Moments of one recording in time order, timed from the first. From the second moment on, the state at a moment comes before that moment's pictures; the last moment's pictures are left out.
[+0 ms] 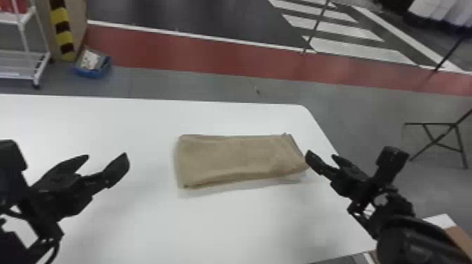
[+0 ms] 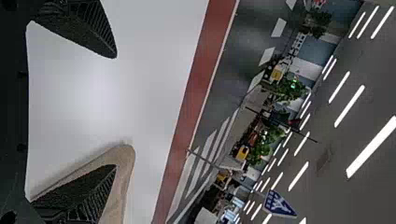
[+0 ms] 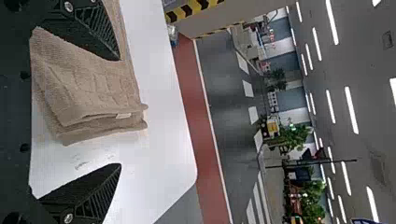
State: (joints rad) left arm 0.16 0.22 -0.17 -1.88 0.59 0.41 -0.09; right arm 0.15 -0.19 -0.52 -1.78 -0.32 0.50 0.44
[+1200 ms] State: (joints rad) left arm -0.04 0.06 -0.57 -1.49 0.38 0.19 0.01; right arm 0.35 -0.10 -0.71 -1.85 -0.38 0.44 0.61
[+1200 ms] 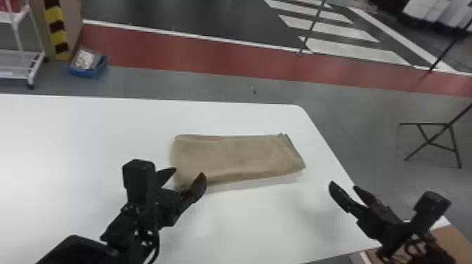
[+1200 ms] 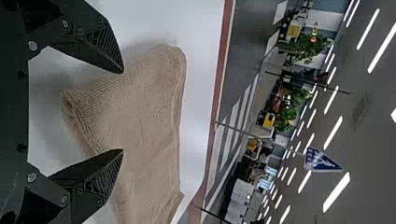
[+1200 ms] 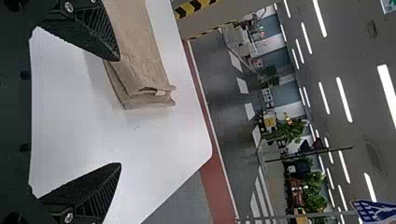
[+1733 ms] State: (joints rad) left arm -0.04 0.05 -0.57 -1.48 0.33 0.20 0.04; right arm 0.36 -0.10 -0.75 -1.85 -0.38 0.43 0.63
